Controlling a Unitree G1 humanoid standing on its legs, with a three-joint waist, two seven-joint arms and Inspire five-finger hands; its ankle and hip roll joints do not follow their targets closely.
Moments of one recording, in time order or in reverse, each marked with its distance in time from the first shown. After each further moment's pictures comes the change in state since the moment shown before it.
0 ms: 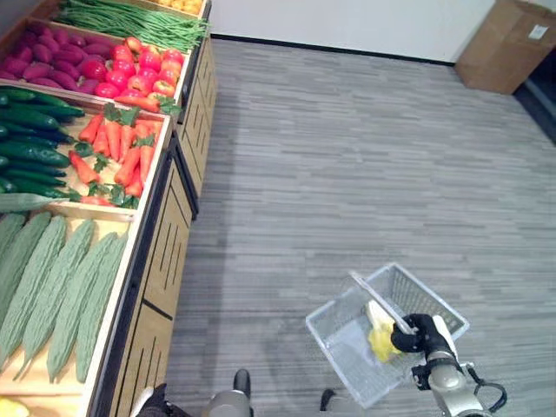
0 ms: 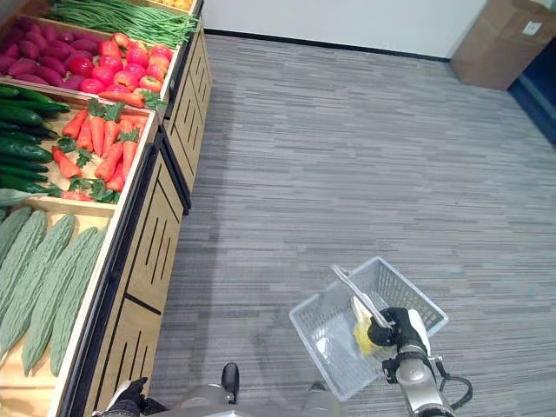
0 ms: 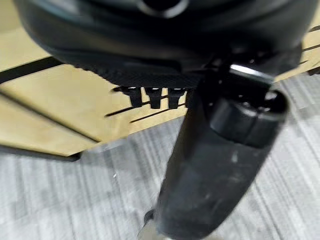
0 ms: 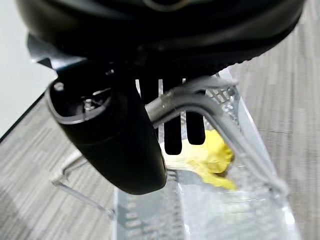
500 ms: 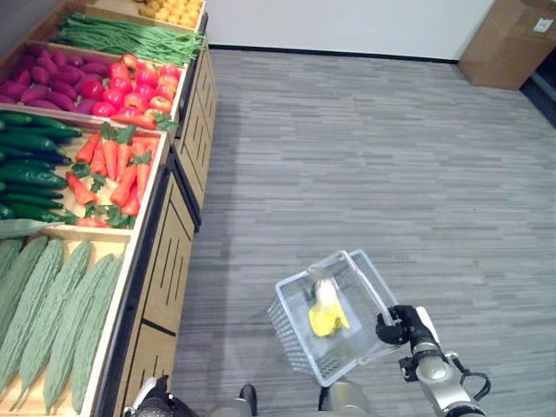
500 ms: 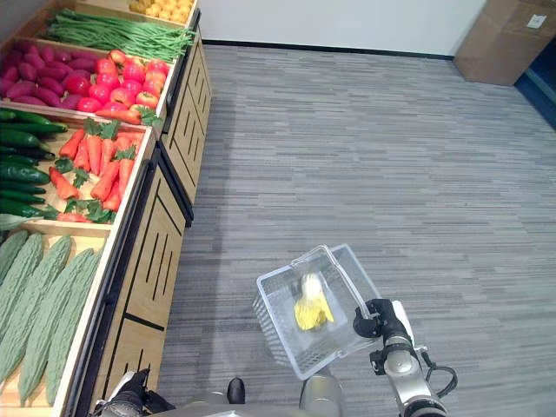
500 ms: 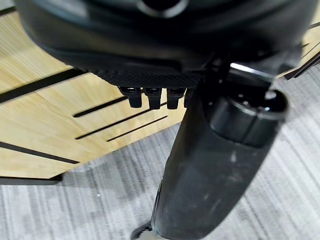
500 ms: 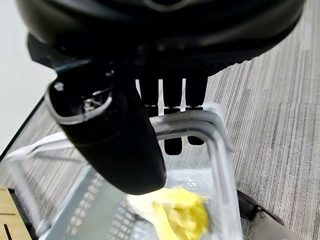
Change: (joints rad) left arm 0.001 -0.032 -0.013 0.000 0.021 0.004 0.010; right arm 0.025 0.025 0.050 -0.015 0.001 -0.001 0.024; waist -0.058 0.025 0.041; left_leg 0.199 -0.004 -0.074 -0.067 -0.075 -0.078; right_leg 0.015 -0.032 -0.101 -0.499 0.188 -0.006
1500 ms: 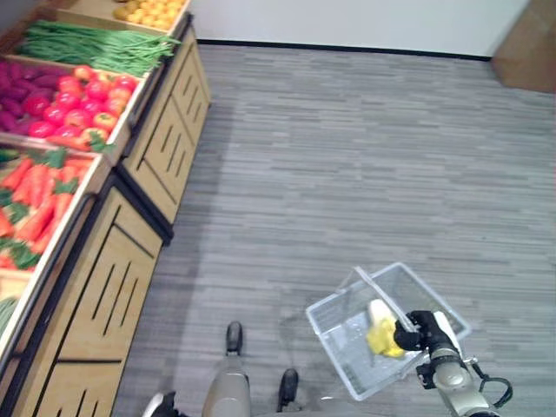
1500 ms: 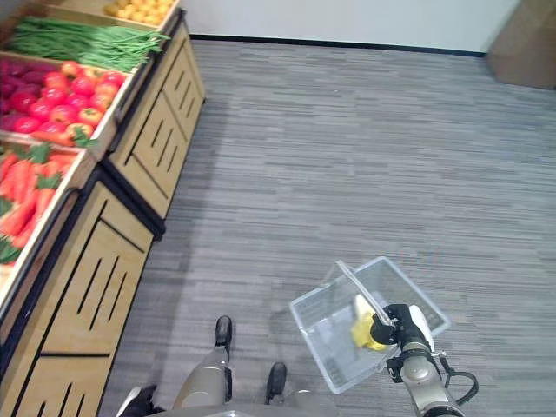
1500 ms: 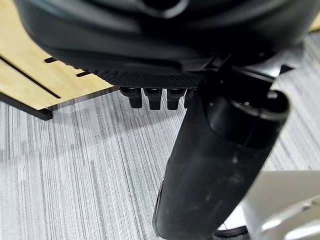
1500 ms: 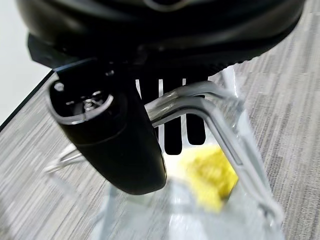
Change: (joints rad) left arm 0.058 -0.061 0.026 0.005 0.016 0.008 -0.001; right arm 0.020 -0.091 -0.008 -0.023 -0.023 0.016 -0.020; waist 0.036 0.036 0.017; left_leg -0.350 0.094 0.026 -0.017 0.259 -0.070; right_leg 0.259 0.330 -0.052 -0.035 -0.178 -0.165
